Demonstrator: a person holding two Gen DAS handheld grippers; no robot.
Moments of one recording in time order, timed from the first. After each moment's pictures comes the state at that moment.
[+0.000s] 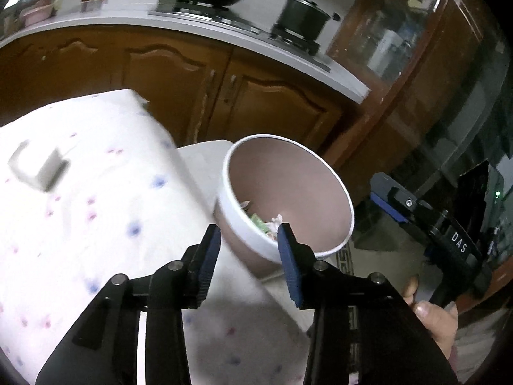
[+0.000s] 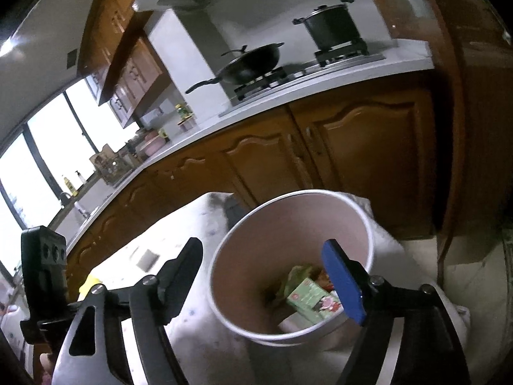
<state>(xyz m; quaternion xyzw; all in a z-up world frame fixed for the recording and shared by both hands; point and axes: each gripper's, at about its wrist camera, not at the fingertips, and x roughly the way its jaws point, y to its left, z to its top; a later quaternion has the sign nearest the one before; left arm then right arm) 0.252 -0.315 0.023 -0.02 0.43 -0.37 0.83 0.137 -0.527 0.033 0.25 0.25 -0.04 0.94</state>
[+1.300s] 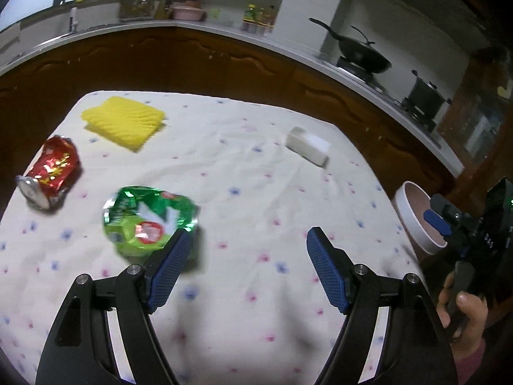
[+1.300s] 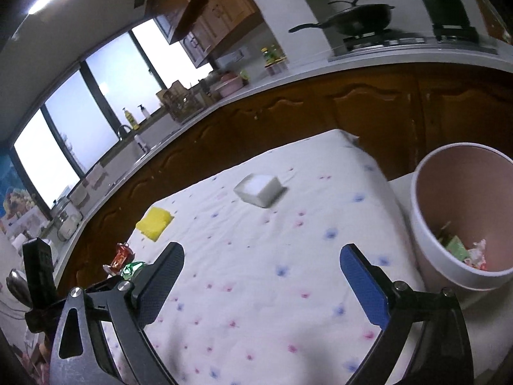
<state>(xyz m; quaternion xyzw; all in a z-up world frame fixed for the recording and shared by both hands) 0.203 -0.018 0.015 -0.10 0.39 -0.11 0.91 0.186 -0.334 0.030 0.19 0.31 0.13 0.92</state>
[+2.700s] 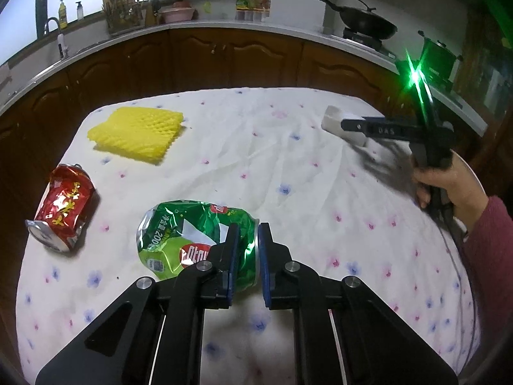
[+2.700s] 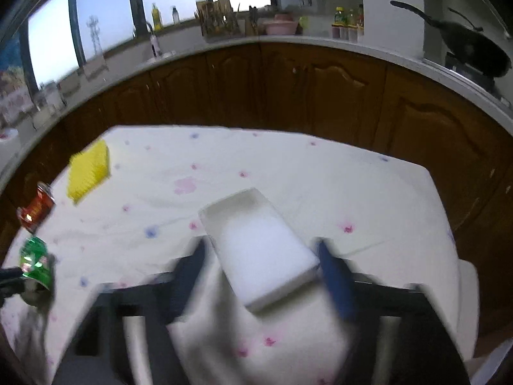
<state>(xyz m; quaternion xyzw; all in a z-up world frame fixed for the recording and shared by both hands) 0.239 -0.001 -0.007 0.01 0.40 -0.10 0.91 0.391 -0.246 -0.027 -0.05 0.40 0.19 0.90</state>
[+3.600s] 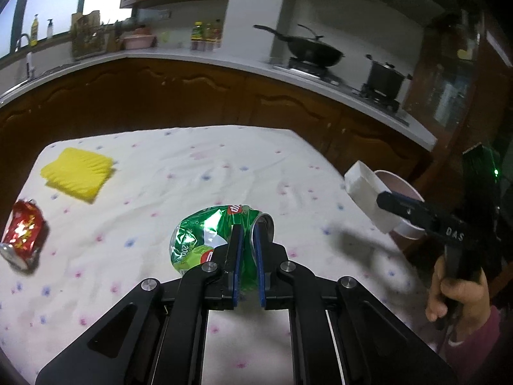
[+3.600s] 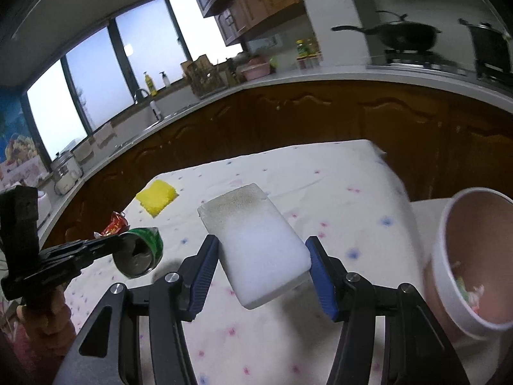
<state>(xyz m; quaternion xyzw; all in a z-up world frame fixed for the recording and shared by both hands) 0.211 -0.072 0.041 -0.03 0.34 -0.20 0.92 0.193 -0.308 0.040 0.10 0.32 0.17 0.93</state>
